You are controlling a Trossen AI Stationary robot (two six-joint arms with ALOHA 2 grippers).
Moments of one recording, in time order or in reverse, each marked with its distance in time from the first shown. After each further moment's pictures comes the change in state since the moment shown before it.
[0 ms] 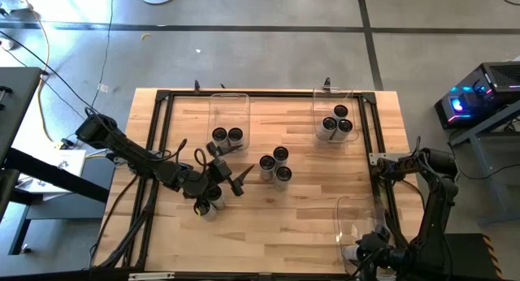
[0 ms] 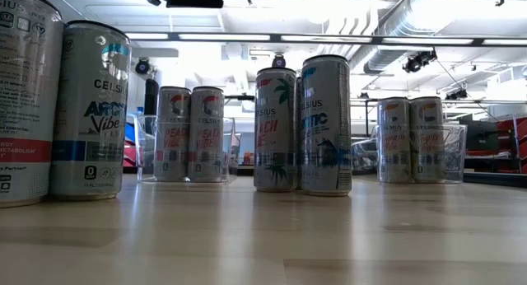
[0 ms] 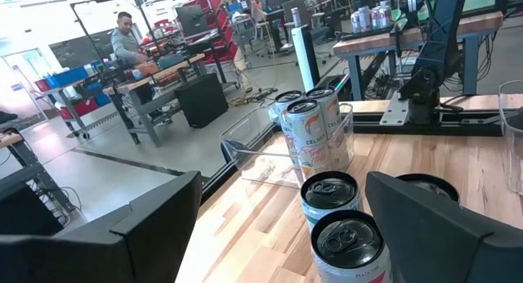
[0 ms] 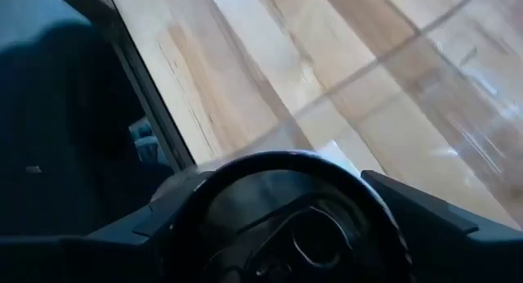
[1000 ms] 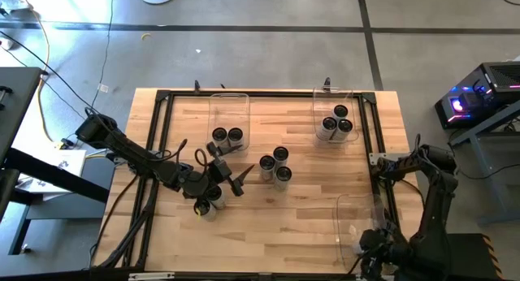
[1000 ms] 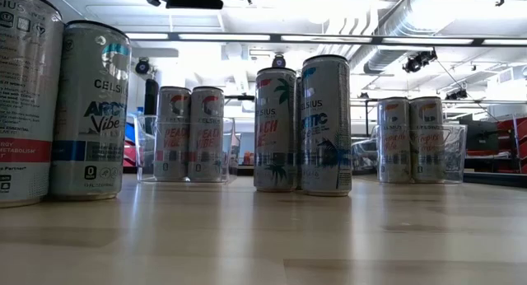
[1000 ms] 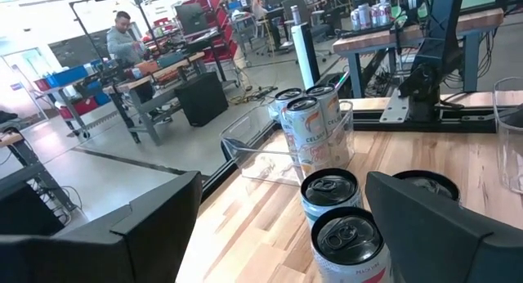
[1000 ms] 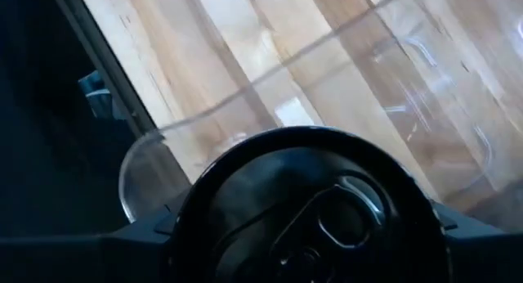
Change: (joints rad) left arm -0.001 0.000 0.000 -0.012 0.000 -0.007; right arm -0.046 -0.028 0.103 -0.184 -0.190 -0.066
